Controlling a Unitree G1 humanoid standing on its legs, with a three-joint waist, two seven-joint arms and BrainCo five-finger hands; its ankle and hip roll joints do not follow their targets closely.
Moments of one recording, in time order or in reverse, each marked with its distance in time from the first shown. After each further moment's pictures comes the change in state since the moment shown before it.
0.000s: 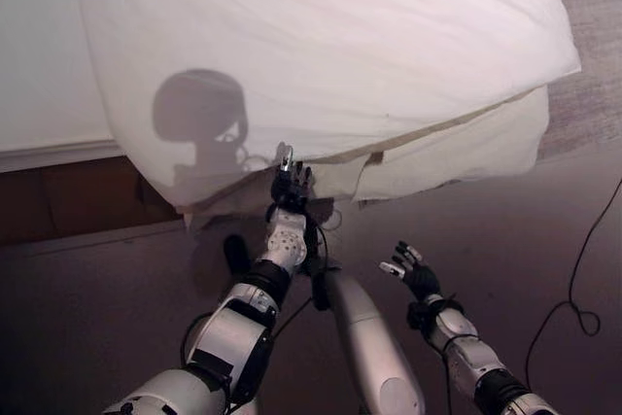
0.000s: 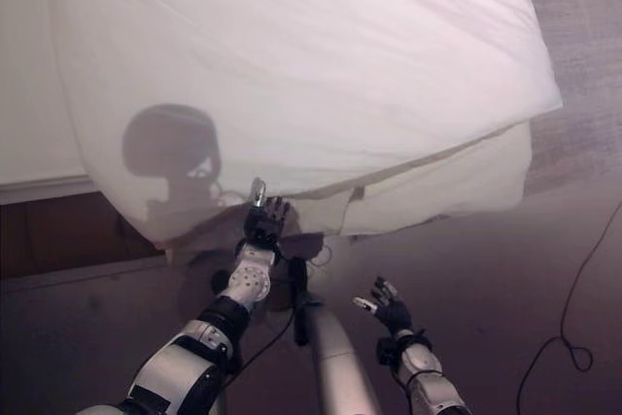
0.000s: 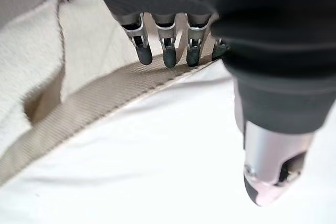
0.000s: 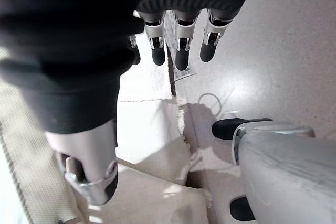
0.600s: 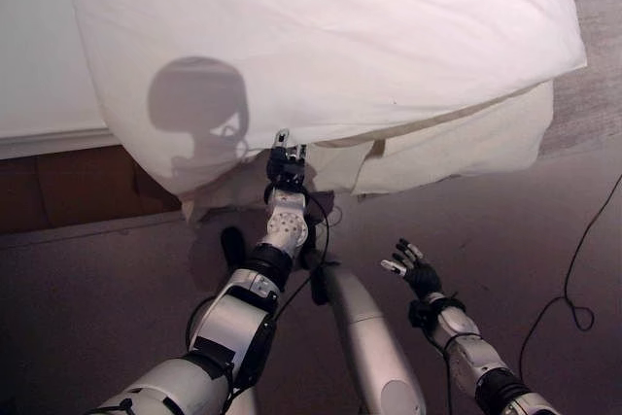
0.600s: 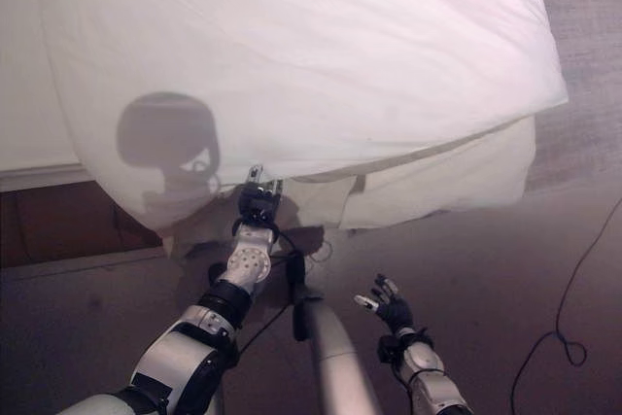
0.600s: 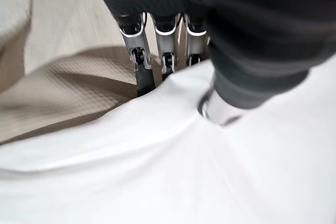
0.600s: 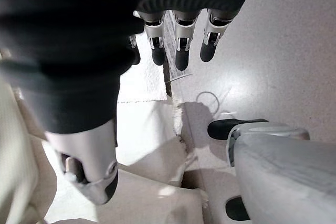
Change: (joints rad) left arm -0.045 0.001 0.022 -0.122 -0.036 -0.059 0.010; right arm -0.005 0.001 -0.021 -0.026 0.000 -0.003 0.021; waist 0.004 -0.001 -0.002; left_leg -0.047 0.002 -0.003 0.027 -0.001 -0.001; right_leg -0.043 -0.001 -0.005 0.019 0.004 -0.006
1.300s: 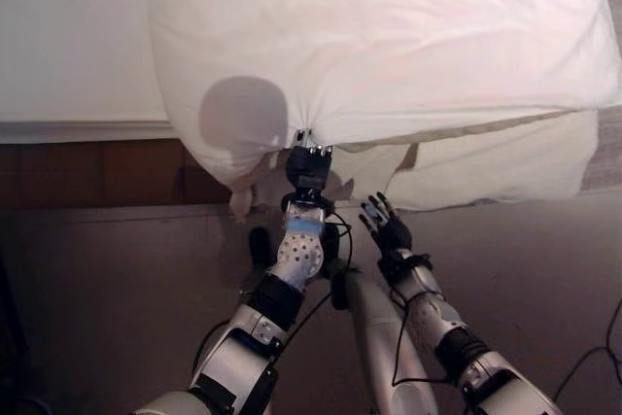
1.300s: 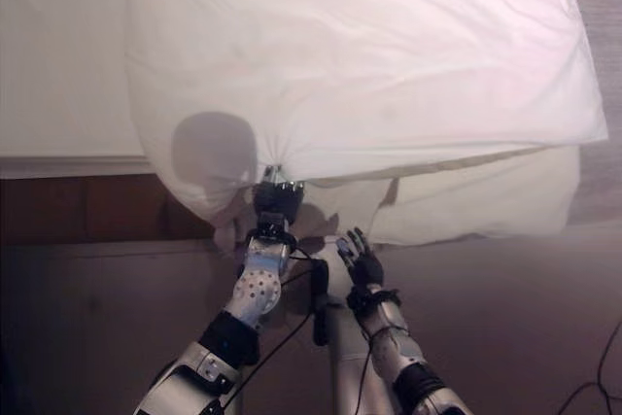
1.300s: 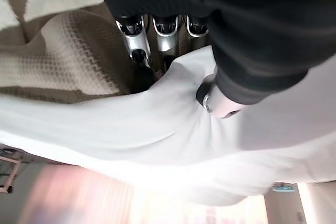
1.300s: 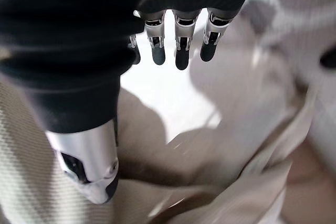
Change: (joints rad) left arm 0.262 -0.039 -0.177 -0.446 -0.081 -0.020 -0.067; right arm -0.247 0.168 0.044 -0.016 0.528 -0.083 0.078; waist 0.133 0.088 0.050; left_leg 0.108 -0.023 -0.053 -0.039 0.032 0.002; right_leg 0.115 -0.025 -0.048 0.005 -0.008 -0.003
